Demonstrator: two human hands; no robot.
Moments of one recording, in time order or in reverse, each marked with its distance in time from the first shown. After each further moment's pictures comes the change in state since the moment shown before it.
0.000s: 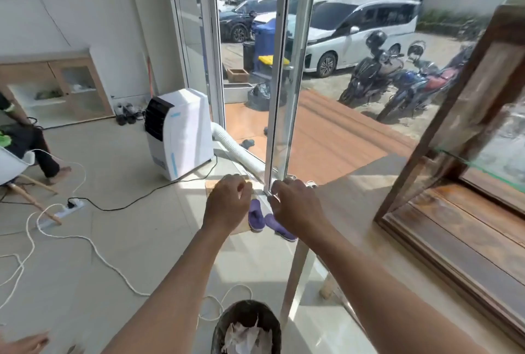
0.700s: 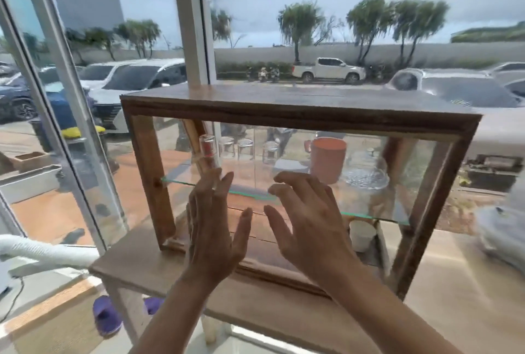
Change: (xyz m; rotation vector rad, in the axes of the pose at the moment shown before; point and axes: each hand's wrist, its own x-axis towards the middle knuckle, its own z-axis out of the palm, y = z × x) left_hand -0.202 0.362 0.052 -0.416 0.103 0.975; right_hand -0.340 0.141 -0.271 -0.338 0.730 0.301
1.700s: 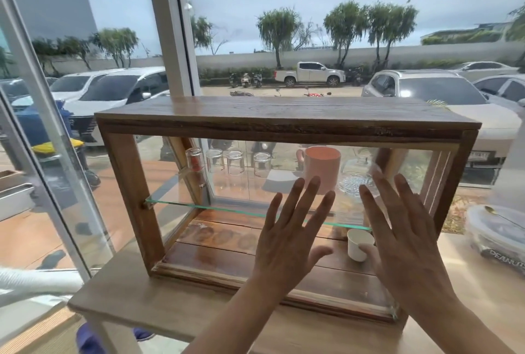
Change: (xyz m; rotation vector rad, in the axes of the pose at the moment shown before) left_hand 0.013 0.055 0.089 0.304 -0.323 0.330; right_hand -0.051 0.096 -0.032 -0.496 -0.034 0.120
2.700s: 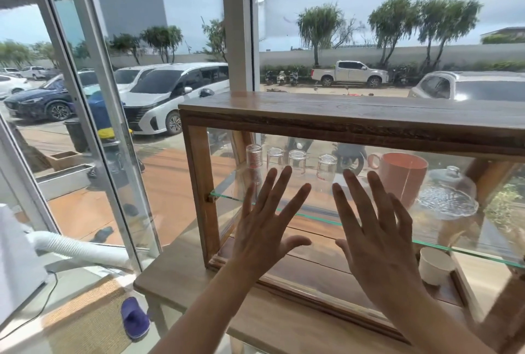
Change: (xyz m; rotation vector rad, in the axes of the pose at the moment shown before) left_hand -0.041 -0.153 -0.008 0.083 -0.002 -0.123; right_hand 0.056 -0.135 0.045 -0.051 -0.064 -0.091
